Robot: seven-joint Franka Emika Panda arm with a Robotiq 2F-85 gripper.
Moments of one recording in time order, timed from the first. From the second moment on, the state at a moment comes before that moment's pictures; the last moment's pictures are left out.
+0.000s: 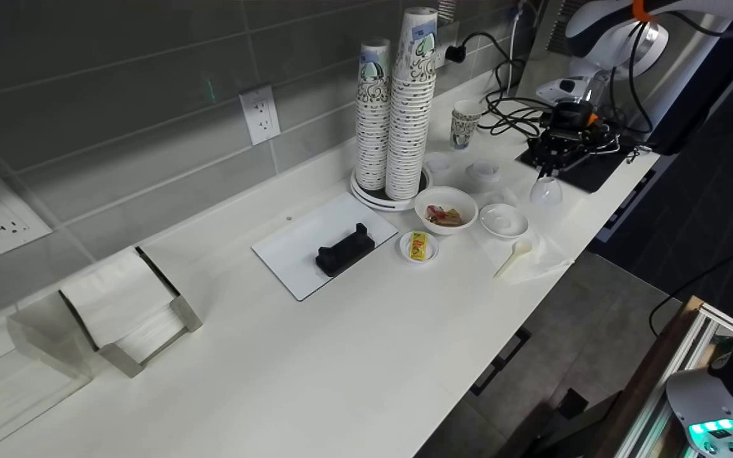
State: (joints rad) arm -0.38 0.36 -0.12 -1.88 0.48 1.60 -2.38
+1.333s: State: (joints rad) arm -0.42 0.51 -0.18 -1.77 0.69 1.57 -1.90
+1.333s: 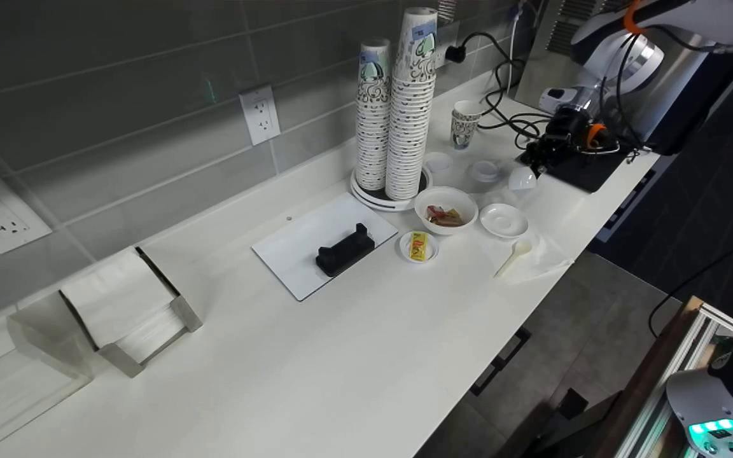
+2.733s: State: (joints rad) arm -0.48 0.78 -0.16 -1.46 0.77 1.38 -1.26
